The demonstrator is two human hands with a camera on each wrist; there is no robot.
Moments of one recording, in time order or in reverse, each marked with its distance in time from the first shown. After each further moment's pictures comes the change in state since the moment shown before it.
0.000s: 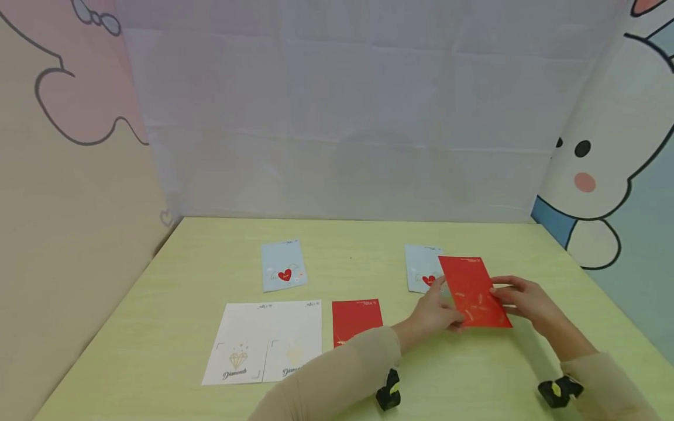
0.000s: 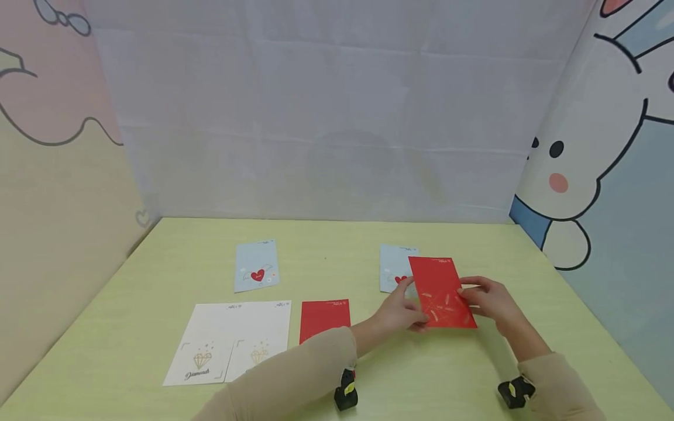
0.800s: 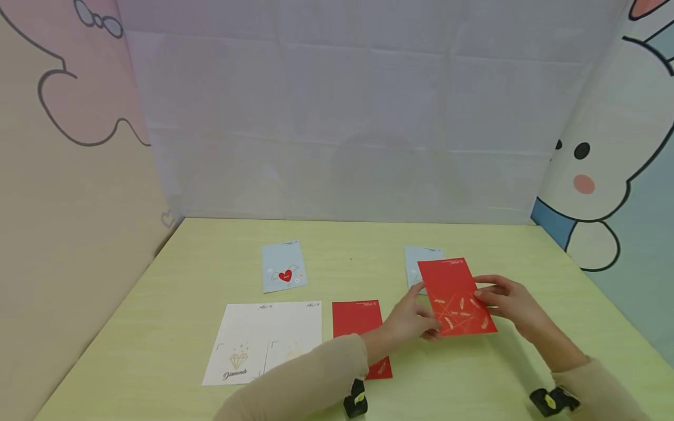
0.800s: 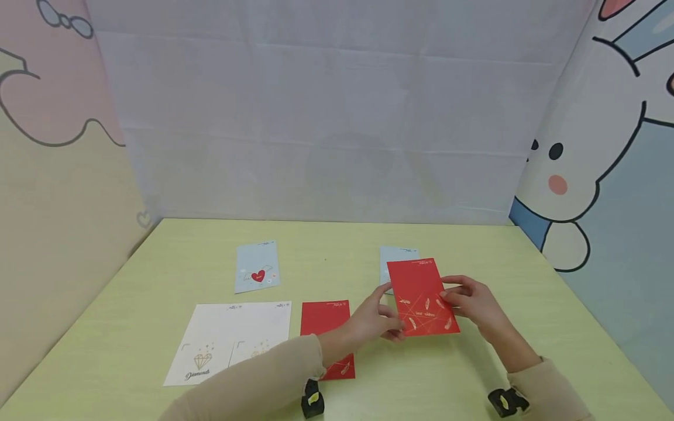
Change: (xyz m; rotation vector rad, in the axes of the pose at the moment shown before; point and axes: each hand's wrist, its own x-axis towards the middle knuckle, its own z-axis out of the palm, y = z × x) left_hand -0.025 -0.009 -0.041 -0.025 -0.046 0.012; right_hand -0.019 -0.029 0.031 0.047 0.010 -0.104
